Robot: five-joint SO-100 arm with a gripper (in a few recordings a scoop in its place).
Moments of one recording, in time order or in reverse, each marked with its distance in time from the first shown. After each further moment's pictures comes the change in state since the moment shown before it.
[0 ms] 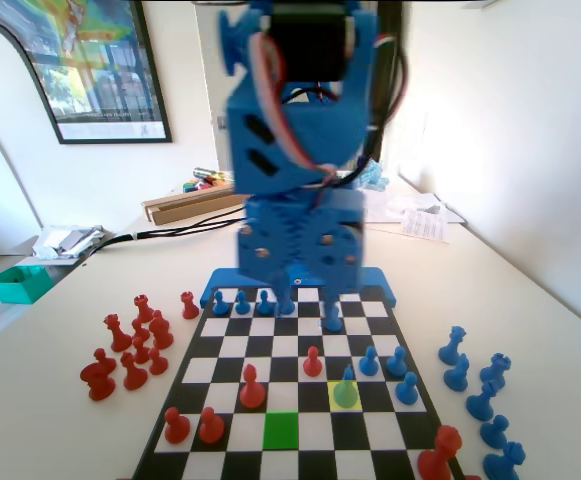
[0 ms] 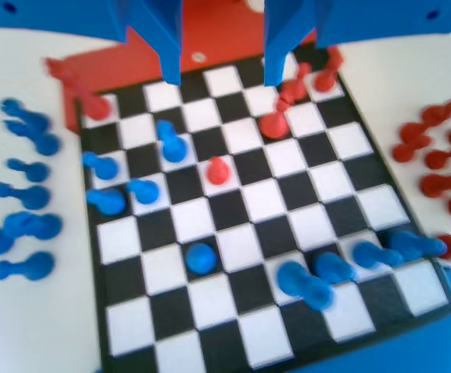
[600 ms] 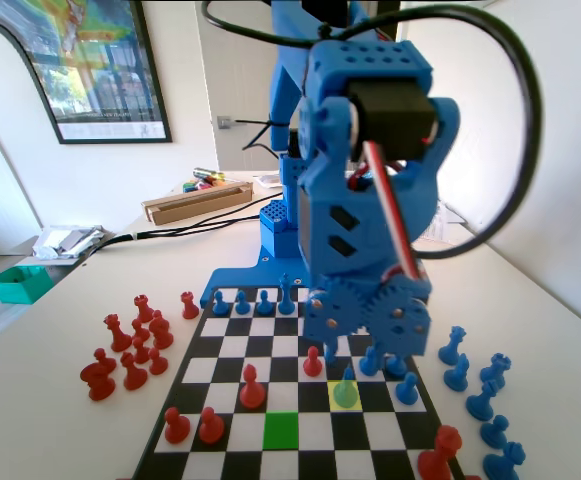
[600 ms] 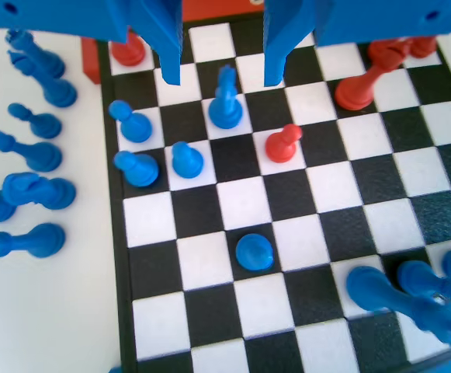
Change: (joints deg) arm -7.8 -16.7 -9.1 -1.9 2.5
